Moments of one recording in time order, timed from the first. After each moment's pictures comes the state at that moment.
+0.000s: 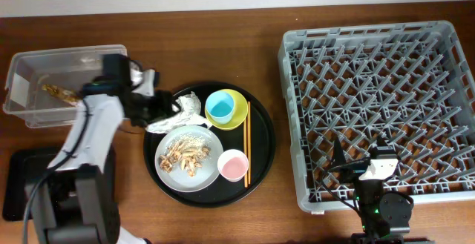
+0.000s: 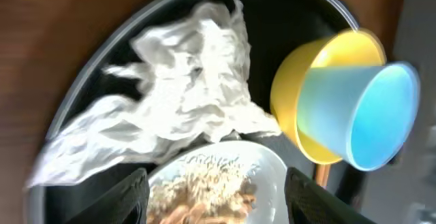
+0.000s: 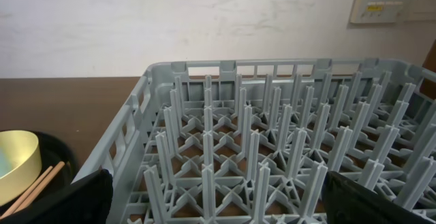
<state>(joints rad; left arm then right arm) 0.05 1.74 1.23 -0.81 0.43 -0.12 -0.02 0.01 0.01 -0.08 -0.02 0.02</state>
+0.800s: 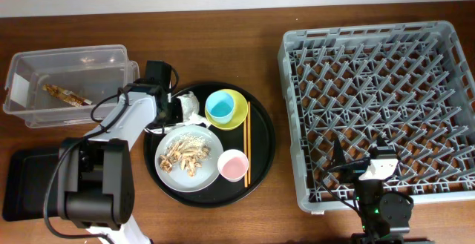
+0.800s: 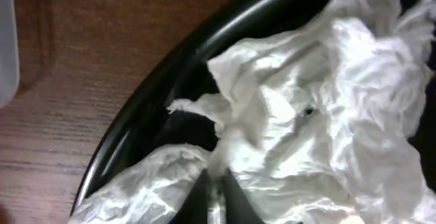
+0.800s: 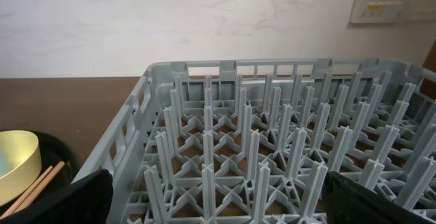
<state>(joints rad) -0.12 1.89 1.20 -0.68 -0.06 -0.23 -0.02 0.01 0.01 -0.08 -0.02 0.02</state>
